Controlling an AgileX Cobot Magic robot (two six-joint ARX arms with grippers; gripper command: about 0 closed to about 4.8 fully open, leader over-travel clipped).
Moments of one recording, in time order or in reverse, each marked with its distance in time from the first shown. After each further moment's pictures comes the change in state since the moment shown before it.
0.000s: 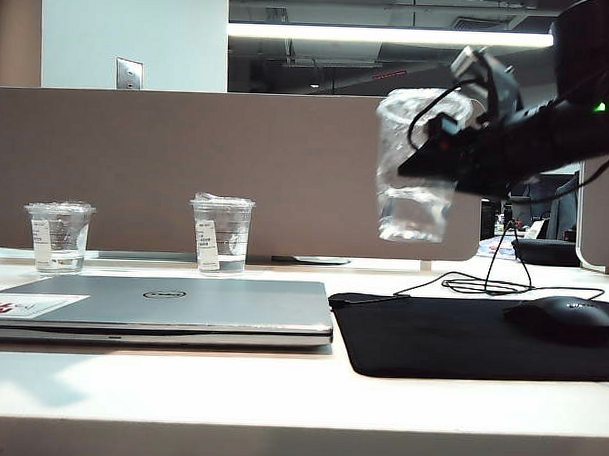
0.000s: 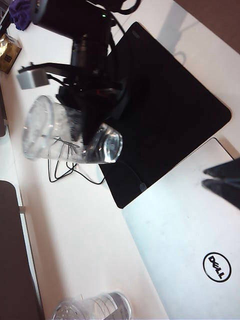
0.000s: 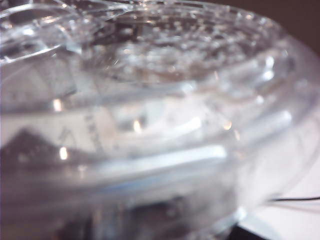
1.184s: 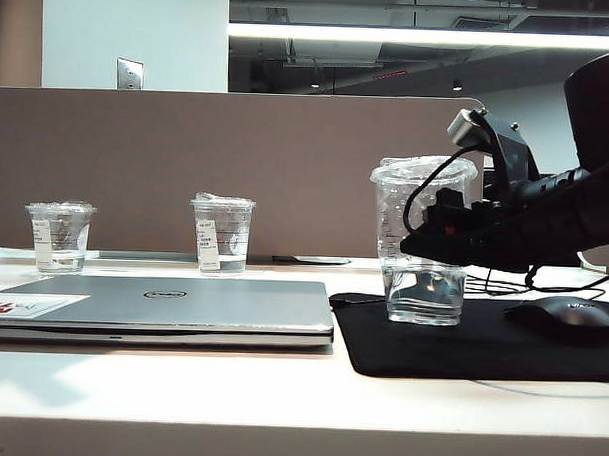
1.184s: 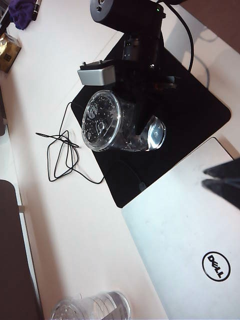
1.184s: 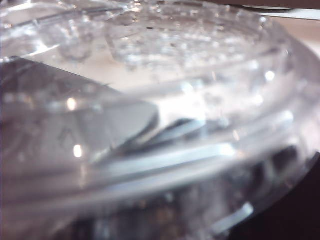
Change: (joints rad) left arm 0.000 0.000 0.000 -0.003 0.000 0.000; right arm 0.096 0.040 -0.285 0.251 0.140 -0.069
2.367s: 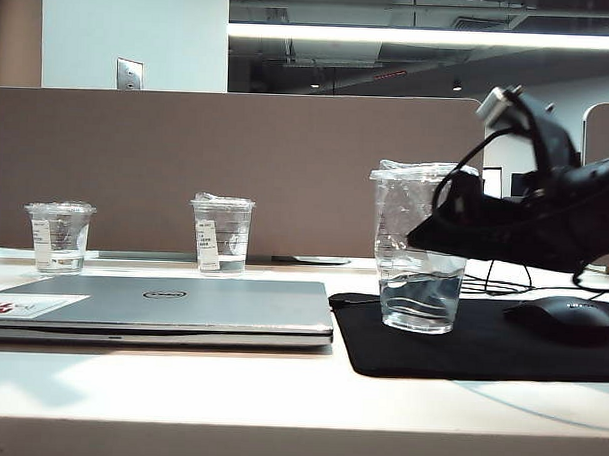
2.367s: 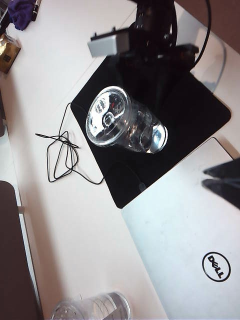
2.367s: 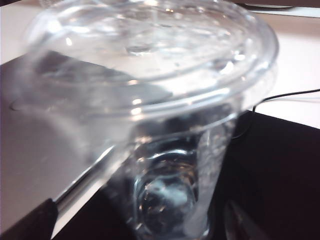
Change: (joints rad) left arm 0.000 0.000 0.000 0.000 0.000 0.000; right arm 0.005 -0.183 -0.173 -0.010 0.000 -0.003
